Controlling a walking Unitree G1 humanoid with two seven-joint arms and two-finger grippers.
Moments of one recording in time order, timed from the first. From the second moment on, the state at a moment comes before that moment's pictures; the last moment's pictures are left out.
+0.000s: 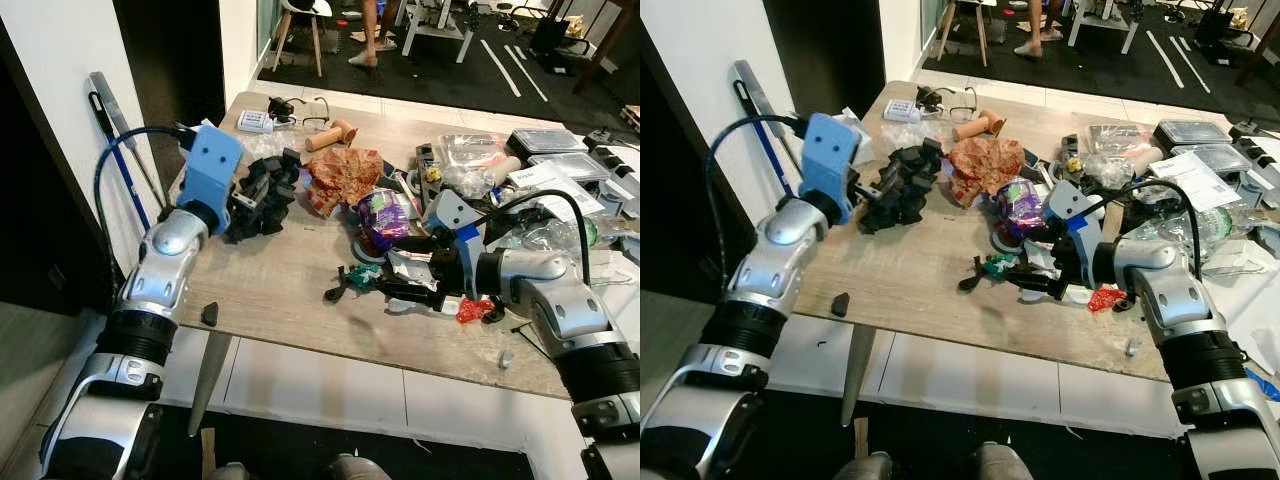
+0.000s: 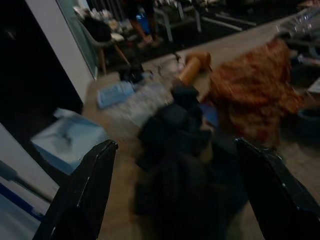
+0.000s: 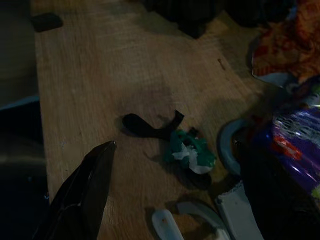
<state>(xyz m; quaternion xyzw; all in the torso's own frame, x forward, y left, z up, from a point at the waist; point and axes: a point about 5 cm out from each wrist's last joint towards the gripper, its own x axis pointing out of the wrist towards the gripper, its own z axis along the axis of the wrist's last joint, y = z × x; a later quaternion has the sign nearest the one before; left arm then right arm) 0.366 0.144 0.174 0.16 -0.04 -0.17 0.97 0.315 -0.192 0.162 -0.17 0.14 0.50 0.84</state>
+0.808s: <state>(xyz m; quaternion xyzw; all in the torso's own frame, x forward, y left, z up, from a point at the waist) 0.383 0.132 0.147 0.12 0.08 -0.24 0.96 0.290 -0.167 0.180 -0.20 0.11 0.55 0.81</state>
